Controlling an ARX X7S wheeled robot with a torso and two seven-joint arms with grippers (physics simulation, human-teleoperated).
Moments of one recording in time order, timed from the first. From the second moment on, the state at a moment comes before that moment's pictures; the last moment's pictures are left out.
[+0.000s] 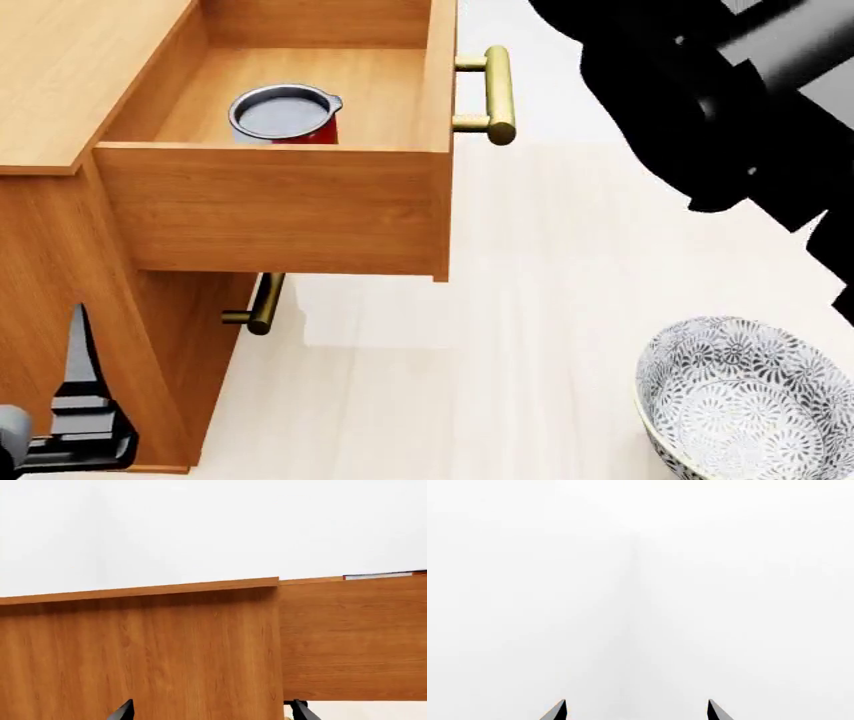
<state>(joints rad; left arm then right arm) -0.12 -0.44 0.23 0.61 -0.31 -0.37 -0.53 1.94 0.41 -1.65 0.51 1.72 -0.26 0.05</state>
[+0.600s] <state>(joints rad) -0.06 -0.49 0.20 0.83 -0.33 -0.44 -0.58 1.92 0.89 -1.67 -0.32 1.46 -0.42 0.52</state>
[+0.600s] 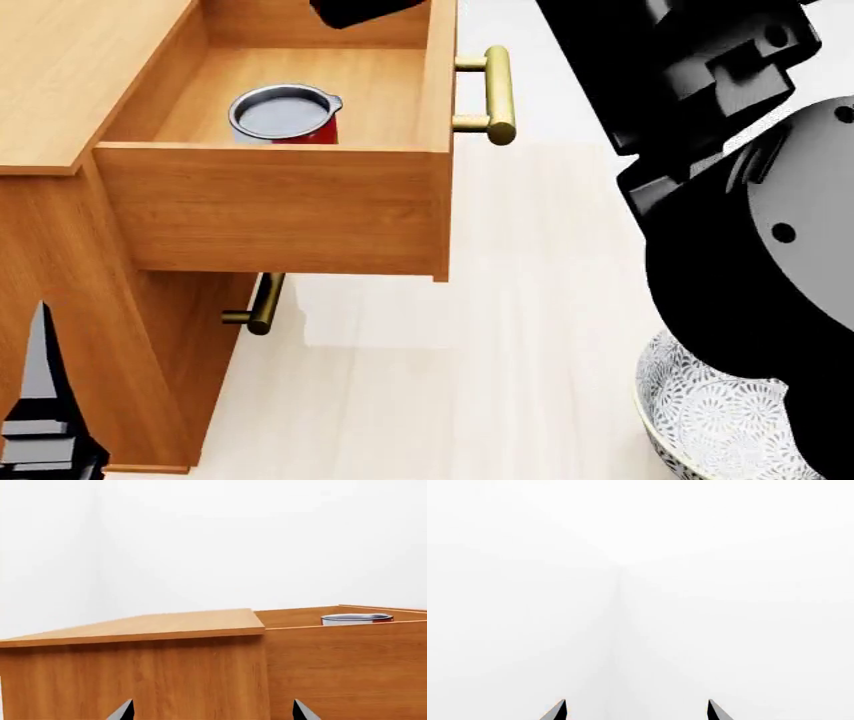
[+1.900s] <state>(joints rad) 0.03 -0.53 0.19 0.89 -0.33 -0.40 -0.61 1.66 1.17 -1.75 -0.70 1.07 -0.49 0.87</state>
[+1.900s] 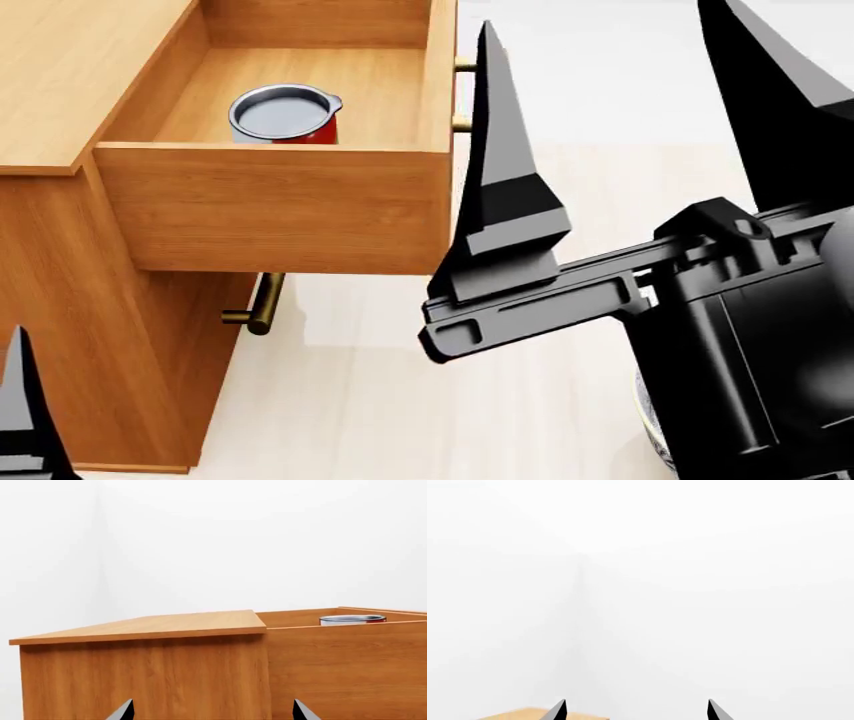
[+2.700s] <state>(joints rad) -0.01 -0.54 0.21 0.88 -0.32 -0.39 -0.61 1.49 1.18 -1.77 -0.73 0.78 -0.50 1.12</state>
